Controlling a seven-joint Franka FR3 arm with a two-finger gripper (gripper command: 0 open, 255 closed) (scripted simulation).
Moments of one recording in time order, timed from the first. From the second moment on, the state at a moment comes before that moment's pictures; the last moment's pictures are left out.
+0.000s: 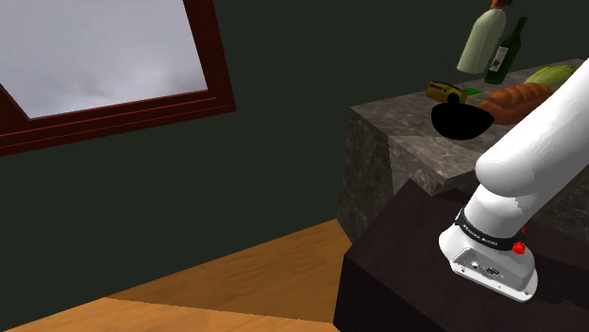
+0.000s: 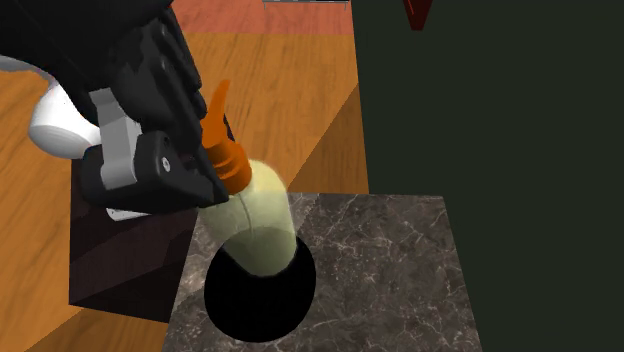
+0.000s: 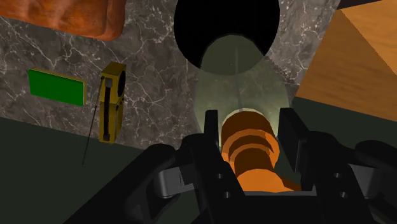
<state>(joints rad) -0.37 -0.19 -0.66 -1.50 -0.07 1.38 -0.88</state>
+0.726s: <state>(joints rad) -0.39 -0.31 -0.64 -1.70 -0.14 1.48 -0.88</state>
